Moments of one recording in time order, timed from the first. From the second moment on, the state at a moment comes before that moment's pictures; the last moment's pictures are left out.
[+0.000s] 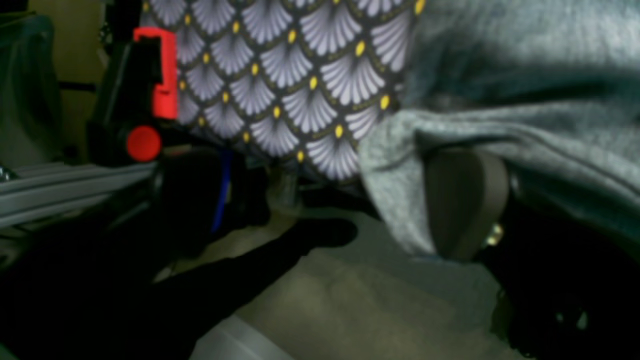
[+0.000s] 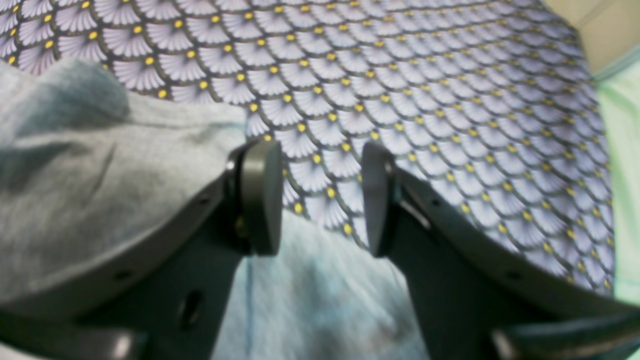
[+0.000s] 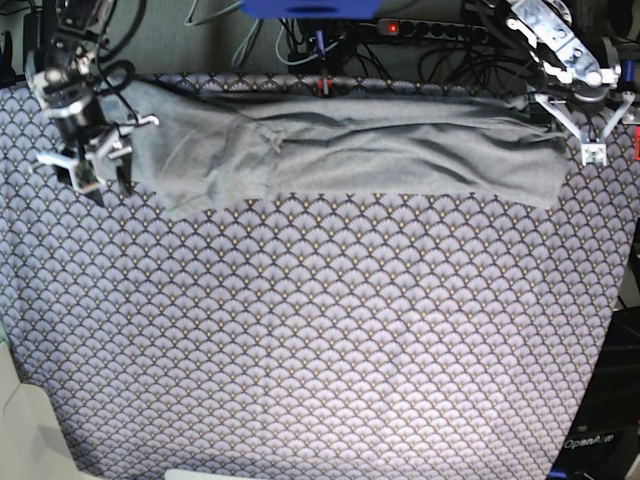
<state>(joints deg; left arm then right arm) 11.1 8.1 -53.1 101.0 29.5 -38.5 36.6 -20.7 2.0 29.7 102.4 -14.5 40.3 -10.2</state>
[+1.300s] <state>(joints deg) 7.6 8.8 -48.5 106.9 27.2 -40.1 48.9 -11.2 4.9 17.1 91.3 -14.4 40.3 -23.7</state>
